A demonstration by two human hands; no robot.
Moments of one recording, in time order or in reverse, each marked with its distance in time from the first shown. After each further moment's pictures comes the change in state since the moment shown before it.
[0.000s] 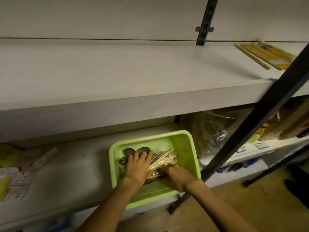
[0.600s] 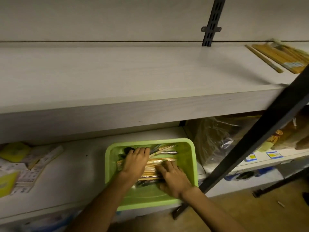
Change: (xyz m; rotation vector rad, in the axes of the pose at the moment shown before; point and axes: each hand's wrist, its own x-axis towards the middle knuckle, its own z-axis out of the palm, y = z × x) left_hand 0.020 -0.007 -0.021 0.032 0.068 -0.058; right_hand 0.022 0.010 0.020 -0.139 0.195 -0.104
